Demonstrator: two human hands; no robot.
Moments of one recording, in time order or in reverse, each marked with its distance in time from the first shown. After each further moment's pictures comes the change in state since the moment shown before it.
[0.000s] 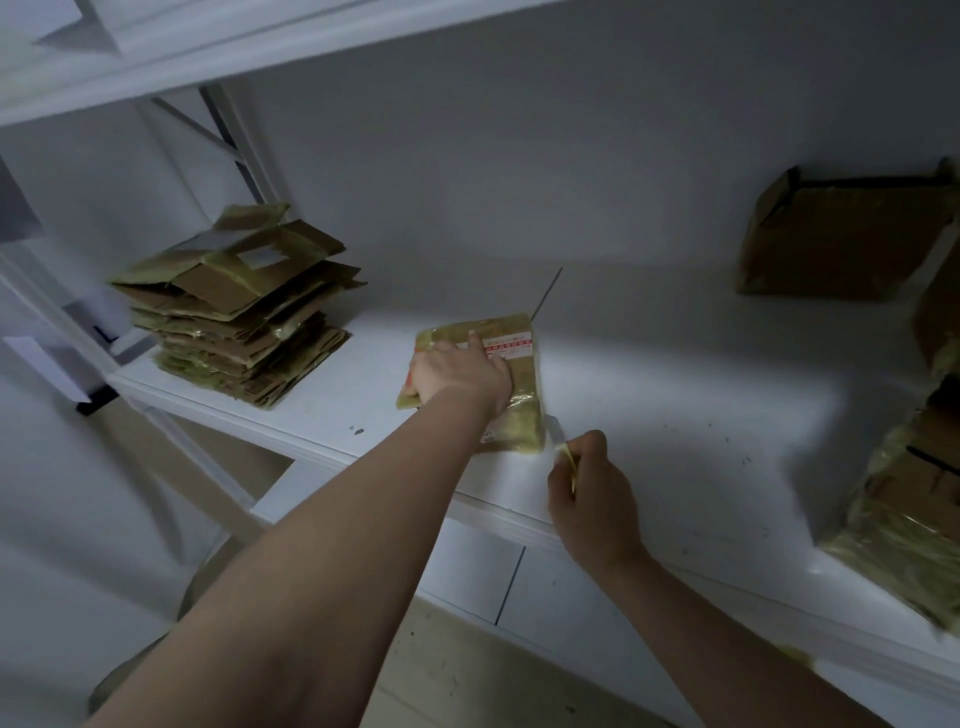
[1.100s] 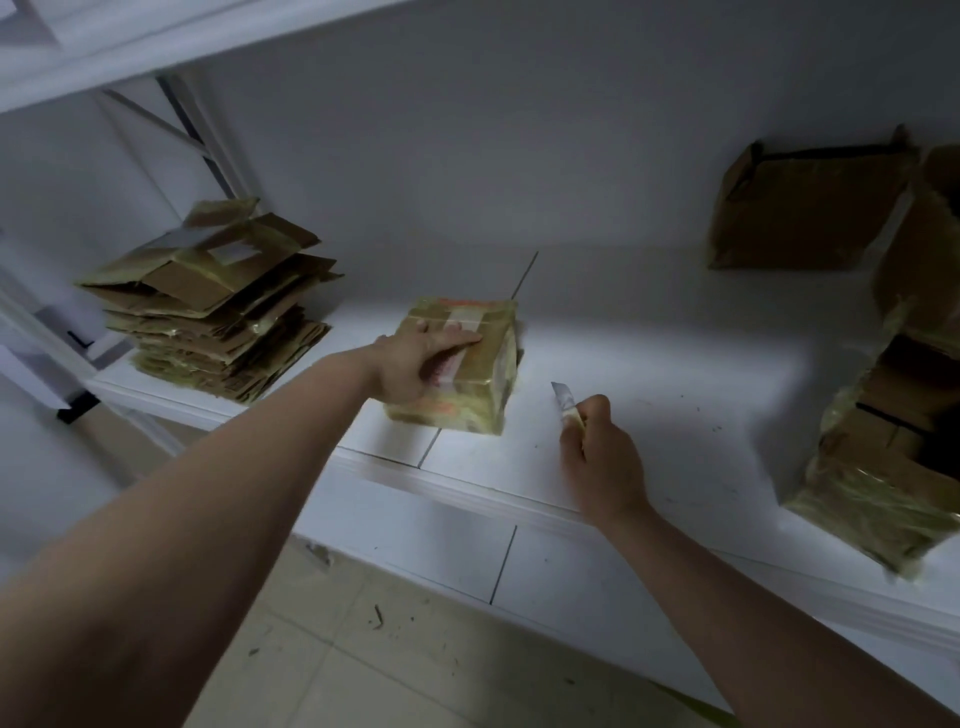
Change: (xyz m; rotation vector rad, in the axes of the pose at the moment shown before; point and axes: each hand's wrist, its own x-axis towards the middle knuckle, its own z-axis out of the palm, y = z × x) left_hand 0.009 -0.069 -0.011 -0.295 -0.230 0.560; right_hand 0.010 0.019 -0.021 -0.039 0.013 0.049
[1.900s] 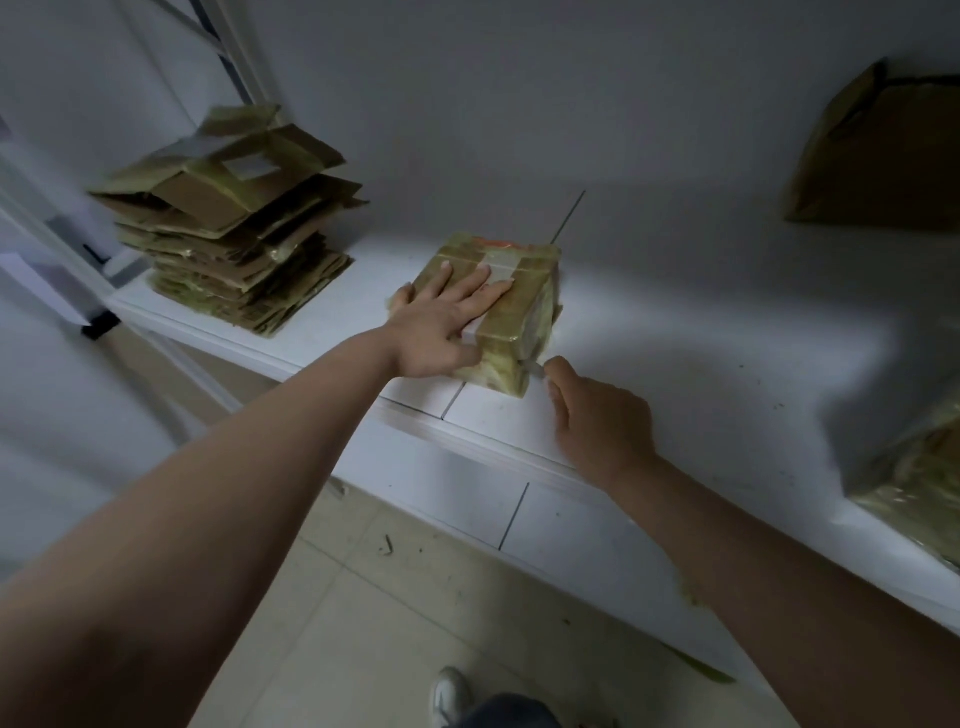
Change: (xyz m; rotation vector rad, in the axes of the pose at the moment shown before) left_hand 0.000 -0.014 0.034 0.076 0.102 0.017; right_hand 0.016 -0.007 0.025 -0.335 -0.130 -0.368
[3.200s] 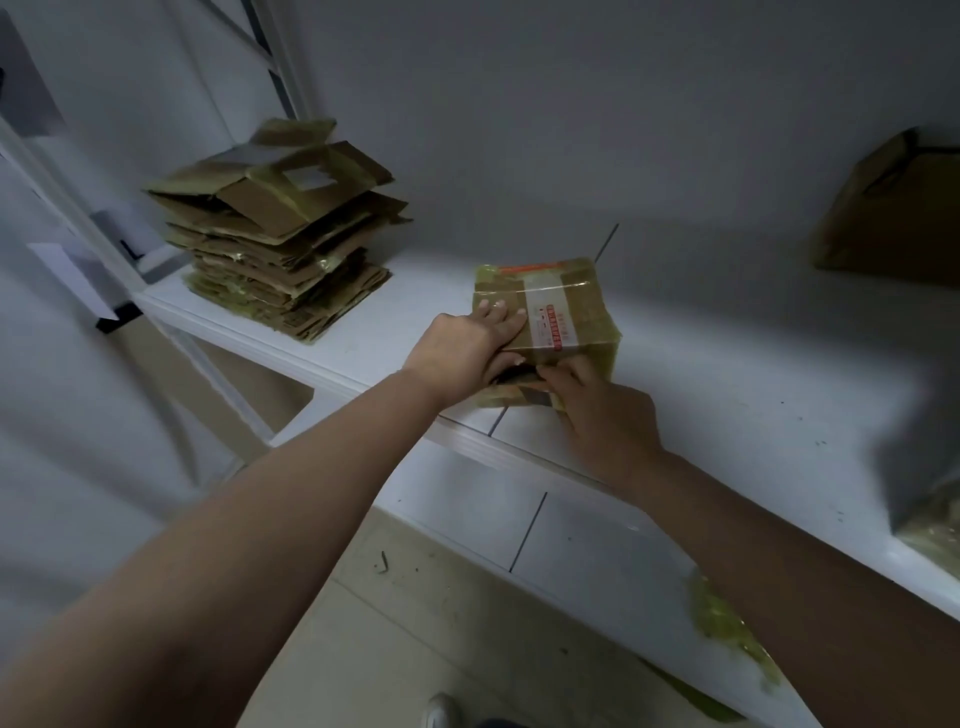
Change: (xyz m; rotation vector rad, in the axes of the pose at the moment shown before) left_hand -0.020 -0.021 0.008 0.250 0.318 0.082; right_hand 0.029 -0.038 0.000 -0.124 -0.061 -0.171
